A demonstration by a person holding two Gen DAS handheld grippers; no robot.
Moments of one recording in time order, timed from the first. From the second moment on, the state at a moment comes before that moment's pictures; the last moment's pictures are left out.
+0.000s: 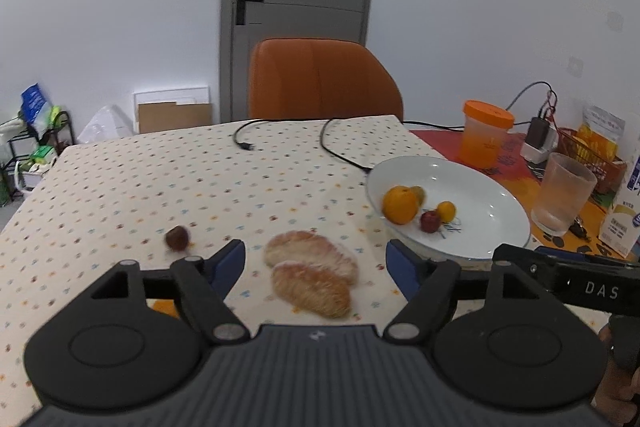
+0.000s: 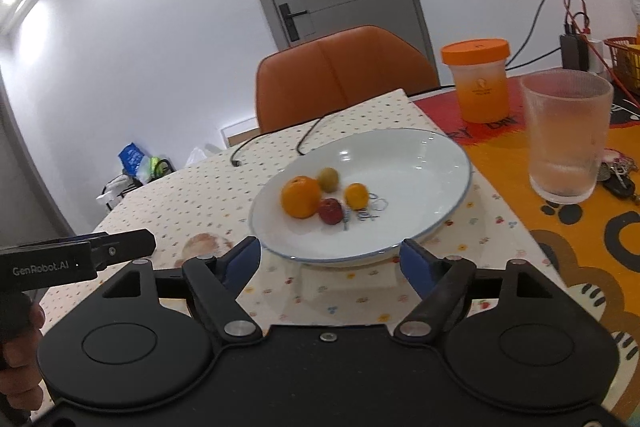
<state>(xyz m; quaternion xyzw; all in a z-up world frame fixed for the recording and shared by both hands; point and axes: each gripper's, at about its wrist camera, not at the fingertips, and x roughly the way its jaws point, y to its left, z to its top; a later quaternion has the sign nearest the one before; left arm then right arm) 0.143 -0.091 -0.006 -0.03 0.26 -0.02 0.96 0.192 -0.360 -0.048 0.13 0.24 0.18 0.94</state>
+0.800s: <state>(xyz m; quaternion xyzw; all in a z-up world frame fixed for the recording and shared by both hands) 0.090 -0.033 -0.020 -0.09 0.27 0.04 0.96 0.157 -0.300 -0.040 0.08 0.25 0.24 0.94</state>
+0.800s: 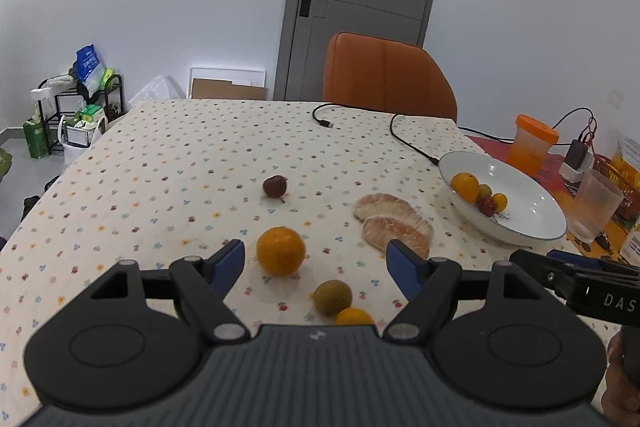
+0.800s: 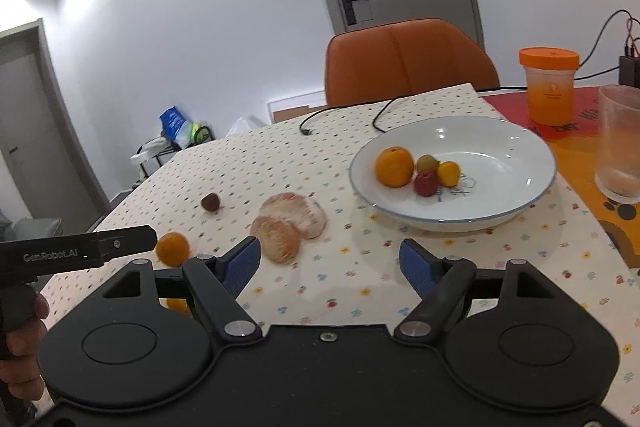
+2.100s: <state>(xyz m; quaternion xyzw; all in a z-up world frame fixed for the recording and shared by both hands) 0.145 0.011 -0.063 -0.14 0.31 0.04 0.94 0.213 -0.239 -0.061 0.05 0.30 0.29 0.91</state>
